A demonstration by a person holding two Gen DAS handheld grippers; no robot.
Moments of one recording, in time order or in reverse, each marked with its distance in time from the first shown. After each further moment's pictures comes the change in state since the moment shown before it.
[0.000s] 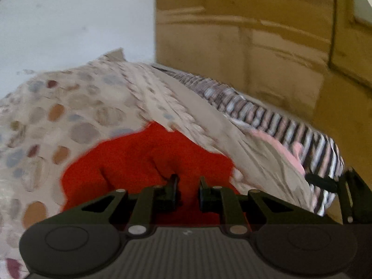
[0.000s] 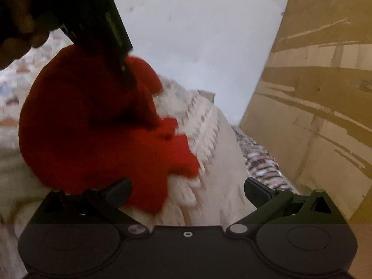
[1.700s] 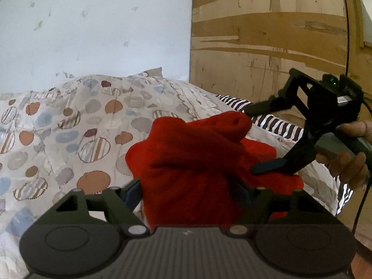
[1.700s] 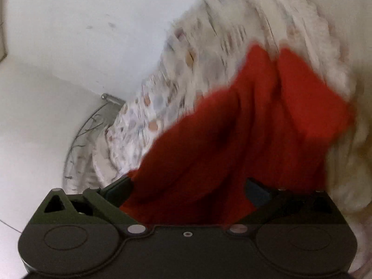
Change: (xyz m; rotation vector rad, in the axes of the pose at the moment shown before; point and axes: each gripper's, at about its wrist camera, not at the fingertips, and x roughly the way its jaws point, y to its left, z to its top) left arm -0.076 0.070 -0.083 -0.089 -0.181 0.128; right arm 0.140 -0.058 0.047 1.141 0.497 1.037
